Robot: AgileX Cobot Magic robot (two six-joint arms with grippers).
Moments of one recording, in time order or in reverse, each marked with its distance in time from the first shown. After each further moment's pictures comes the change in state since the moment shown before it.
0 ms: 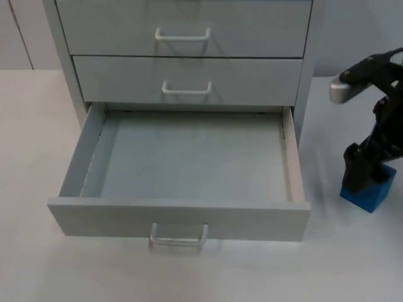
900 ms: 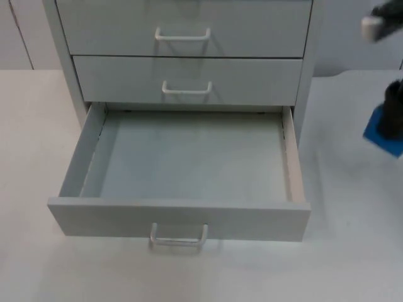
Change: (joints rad) right arm 0.000 -0.282 0.002 0.017 0.173 0.061; left arm 0.000 0.000 0.000 0.000 -0.014 0.000
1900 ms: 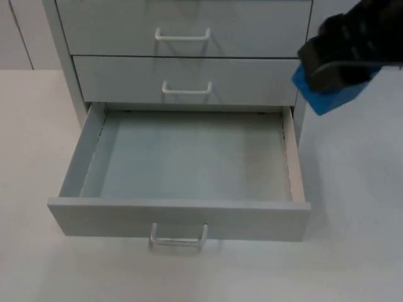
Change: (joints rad) right arm 0.455 -0.209 0.069 -0.453 -0.093 0.861; left arm 0.000 0.000 0.000 0.000 -0.006 0.000
